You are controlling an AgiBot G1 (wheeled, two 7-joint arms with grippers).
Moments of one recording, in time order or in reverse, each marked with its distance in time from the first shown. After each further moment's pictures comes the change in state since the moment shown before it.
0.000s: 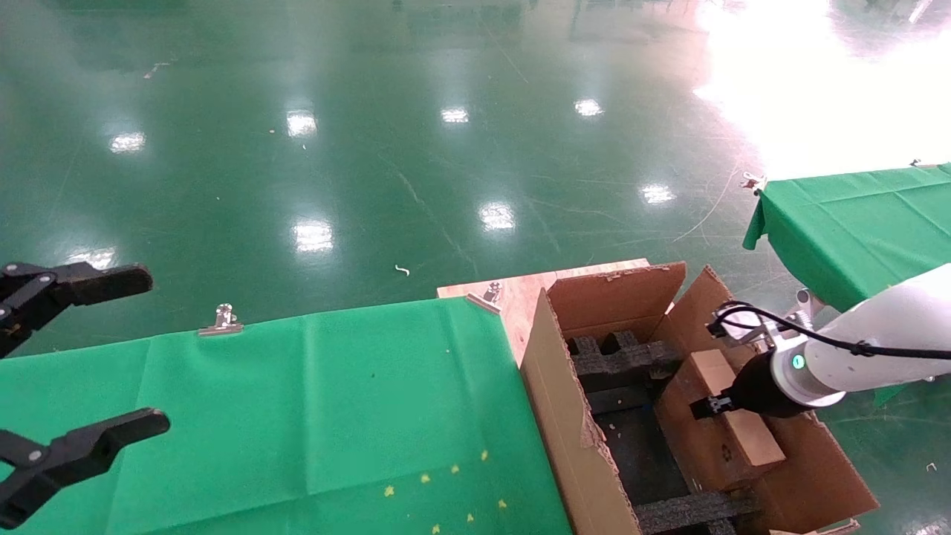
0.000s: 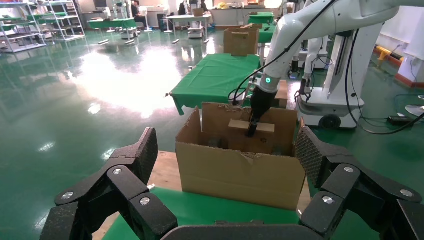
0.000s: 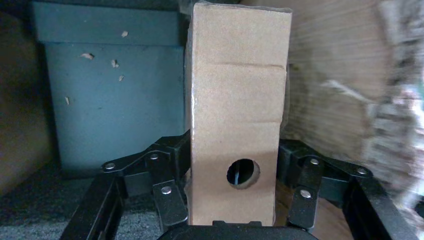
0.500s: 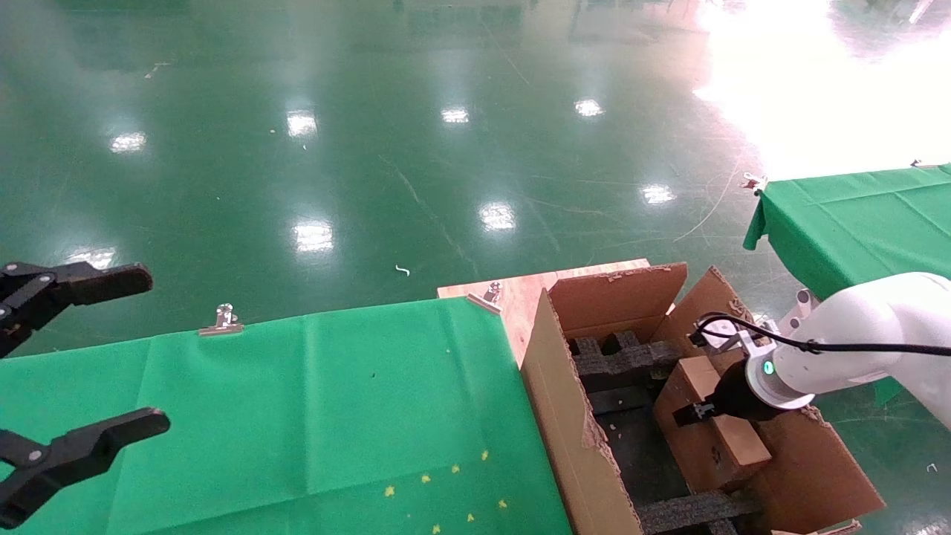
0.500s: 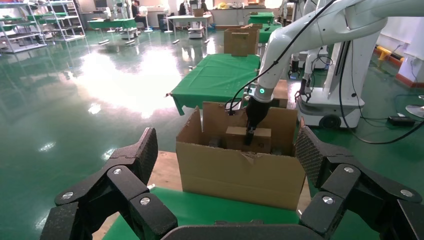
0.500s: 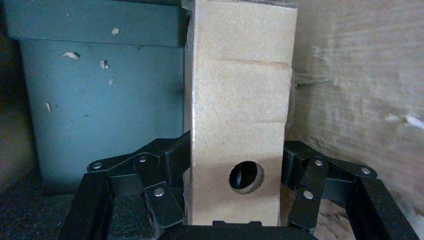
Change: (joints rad) left arm 0.000 0.000 0.000 0.000 0.000 0.000 0.000; right arm -0.057 -0.134 -0.001 -0.249 0.060 0.053 -0.145
